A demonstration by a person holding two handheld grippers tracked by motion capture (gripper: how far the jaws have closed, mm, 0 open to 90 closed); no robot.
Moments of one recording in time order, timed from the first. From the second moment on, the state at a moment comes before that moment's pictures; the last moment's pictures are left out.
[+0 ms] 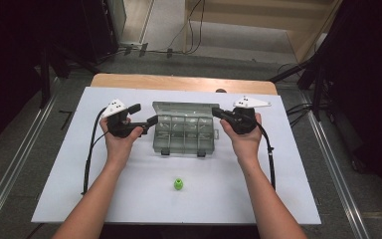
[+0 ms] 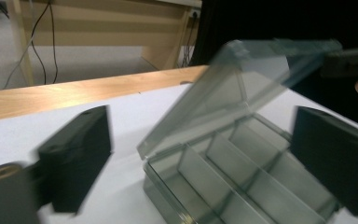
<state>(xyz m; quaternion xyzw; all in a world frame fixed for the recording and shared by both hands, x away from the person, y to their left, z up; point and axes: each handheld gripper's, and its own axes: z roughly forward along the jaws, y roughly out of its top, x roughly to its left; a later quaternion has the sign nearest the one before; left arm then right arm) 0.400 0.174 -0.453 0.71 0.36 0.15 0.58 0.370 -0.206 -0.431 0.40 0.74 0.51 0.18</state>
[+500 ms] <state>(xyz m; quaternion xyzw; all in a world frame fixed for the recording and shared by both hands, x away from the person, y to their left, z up) 0.436 0.146 -0.447 0.76 0.33 0.16 0.53 0.387 -0.207 -0.426 0.40 0.74 0.51 0.20</state>
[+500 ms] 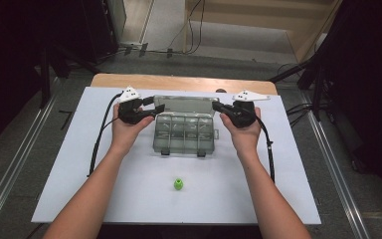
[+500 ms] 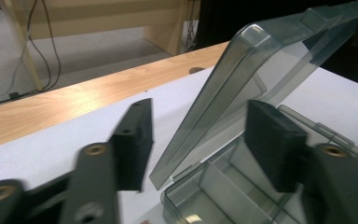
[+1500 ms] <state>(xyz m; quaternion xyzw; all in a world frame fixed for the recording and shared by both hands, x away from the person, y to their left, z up) 0.449 0.156 -0.444 0.74 0.37 0.14 0.55 0.392 -0.212 -0.445 0.45 0.71 0.48 0.24</state>
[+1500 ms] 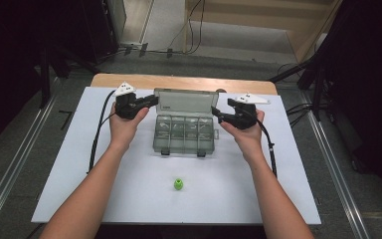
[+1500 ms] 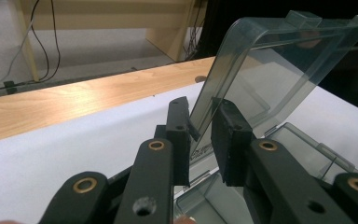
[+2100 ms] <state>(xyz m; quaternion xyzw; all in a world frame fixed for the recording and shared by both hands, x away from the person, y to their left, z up) 0.459 0.150 -0.456 0.74 0.38 0.14 0.54 0.404 -0.187 -0.464 0.49 0.70 0.44 0.29</state>
